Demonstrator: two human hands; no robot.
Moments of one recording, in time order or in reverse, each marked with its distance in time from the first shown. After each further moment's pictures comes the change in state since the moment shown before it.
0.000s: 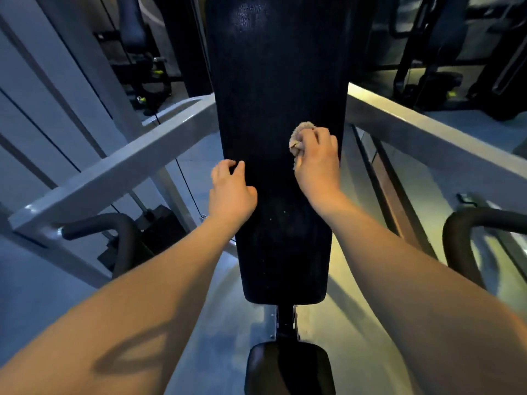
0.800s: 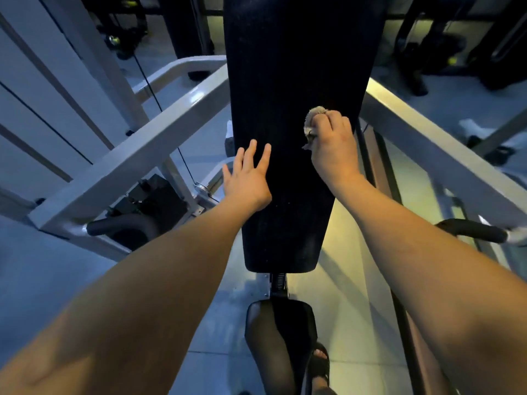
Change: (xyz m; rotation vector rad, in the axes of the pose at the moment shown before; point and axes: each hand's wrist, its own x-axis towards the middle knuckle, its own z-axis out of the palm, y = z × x) left_hand 0.032 0.013 -0.030 0.250 -0.452 0.024; right_hand 0.054 -0.006 -0.024 -0.142 -0.157 -0.113
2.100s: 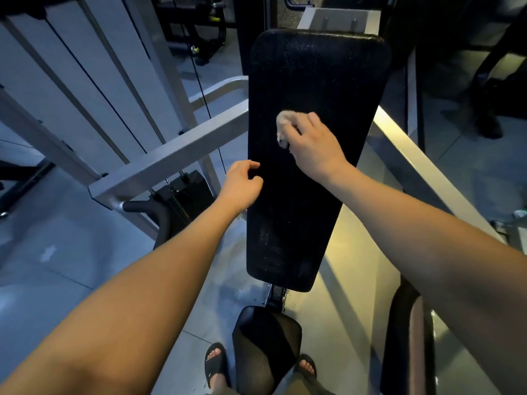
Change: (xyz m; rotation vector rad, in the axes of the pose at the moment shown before) left_hand -0.040 0.040 -0.067 -0.699 0.255 -0.282; right_hand 0.079 -0.012 -0.039 0.003 -0.103 -0.623
